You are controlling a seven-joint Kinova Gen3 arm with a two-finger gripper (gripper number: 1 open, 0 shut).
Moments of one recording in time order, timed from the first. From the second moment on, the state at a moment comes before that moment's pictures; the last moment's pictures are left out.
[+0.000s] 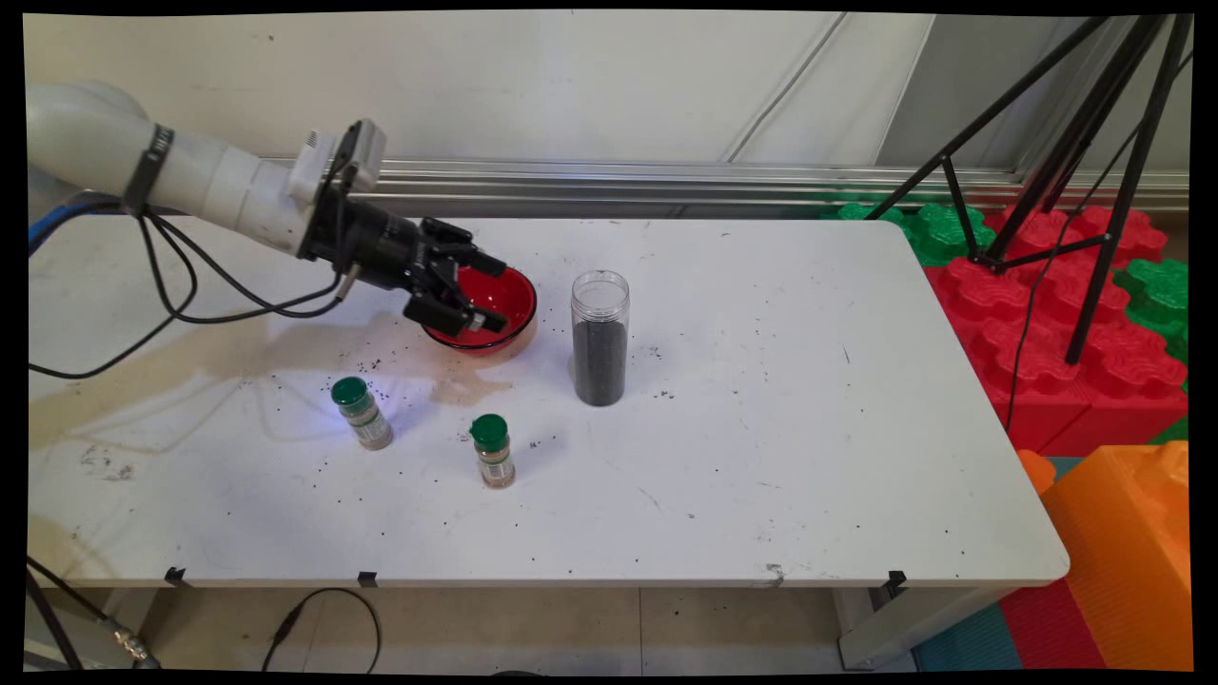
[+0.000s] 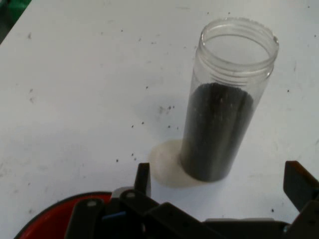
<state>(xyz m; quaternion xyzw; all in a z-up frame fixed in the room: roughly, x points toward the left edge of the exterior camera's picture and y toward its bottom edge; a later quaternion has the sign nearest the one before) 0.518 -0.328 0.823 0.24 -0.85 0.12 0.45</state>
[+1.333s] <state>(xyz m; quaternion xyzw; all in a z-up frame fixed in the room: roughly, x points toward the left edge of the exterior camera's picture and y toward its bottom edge) 0.456 -0.359 0.765 0.18 -0.82 0.14 0.52</state>
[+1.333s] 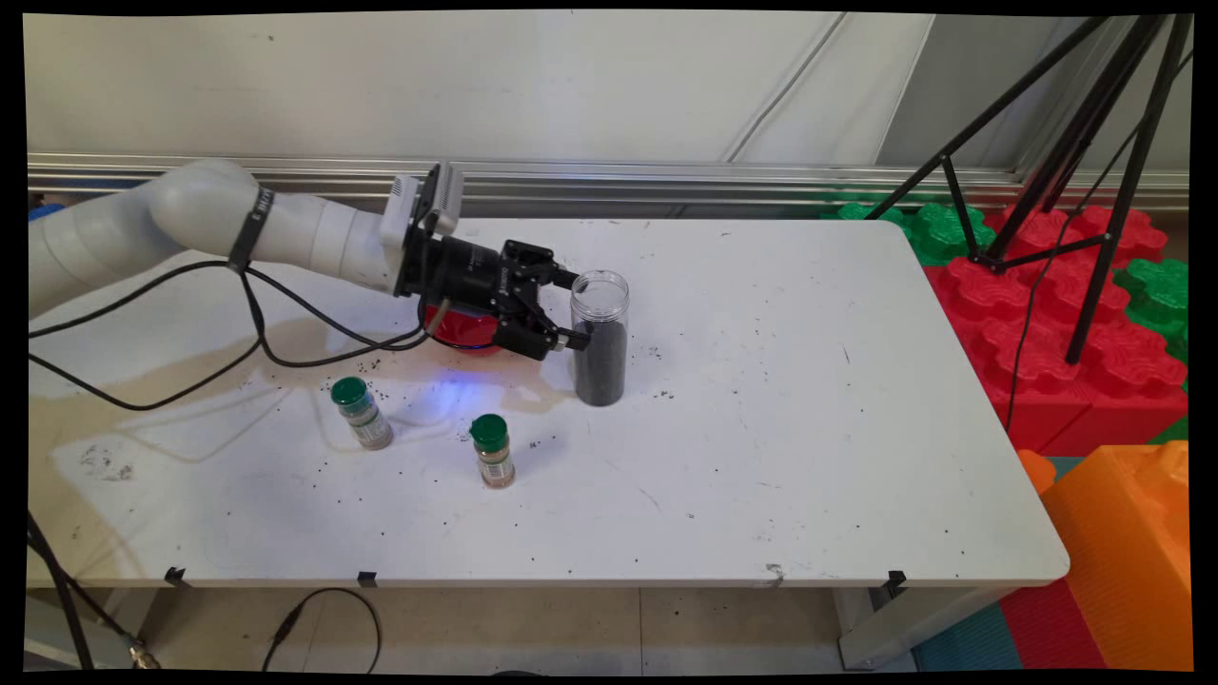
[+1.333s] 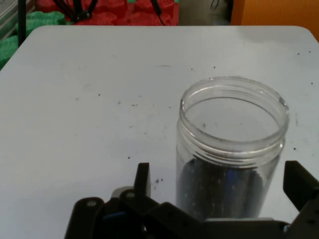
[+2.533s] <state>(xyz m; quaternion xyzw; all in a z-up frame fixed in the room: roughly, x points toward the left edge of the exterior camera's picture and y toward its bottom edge) 0.427 -0.378 0.734 0.18 -0.82 0.13 0.53</state>
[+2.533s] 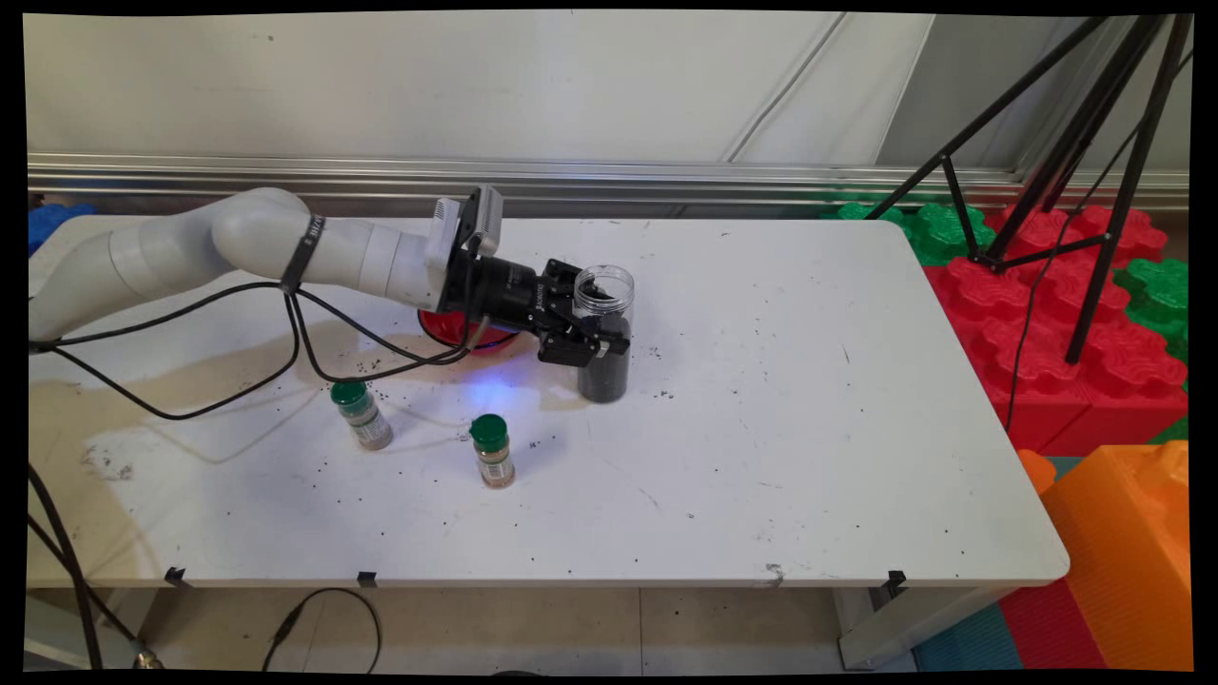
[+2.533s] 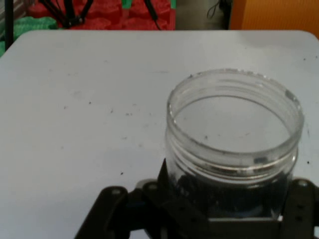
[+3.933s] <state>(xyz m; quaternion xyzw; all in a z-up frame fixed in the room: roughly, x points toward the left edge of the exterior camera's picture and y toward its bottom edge) 0.445 -0.395 0.779 0.20 -0.80 0.14 0.55</state>
